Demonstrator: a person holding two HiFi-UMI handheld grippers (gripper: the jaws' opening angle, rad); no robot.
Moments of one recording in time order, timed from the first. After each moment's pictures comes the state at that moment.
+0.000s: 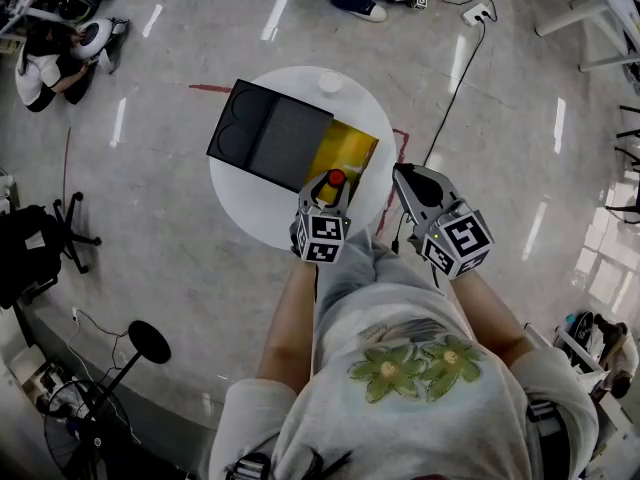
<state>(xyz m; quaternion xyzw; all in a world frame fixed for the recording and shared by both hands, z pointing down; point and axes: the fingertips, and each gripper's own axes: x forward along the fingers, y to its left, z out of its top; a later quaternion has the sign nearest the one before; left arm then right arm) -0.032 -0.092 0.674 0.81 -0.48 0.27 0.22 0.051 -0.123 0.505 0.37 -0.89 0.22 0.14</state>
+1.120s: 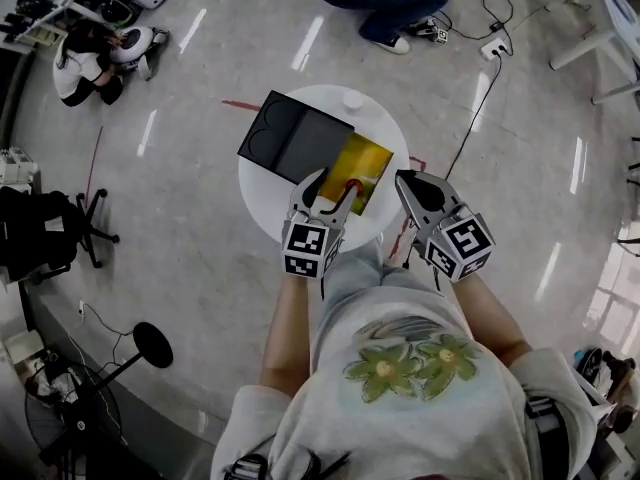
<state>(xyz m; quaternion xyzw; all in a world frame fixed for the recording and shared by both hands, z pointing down) -0.058 -0.096 0.525 0.83 -0.50 0.16 0.18 0.035 -0.104 0.460 0.33 -0.92 0.19 0.10</state>
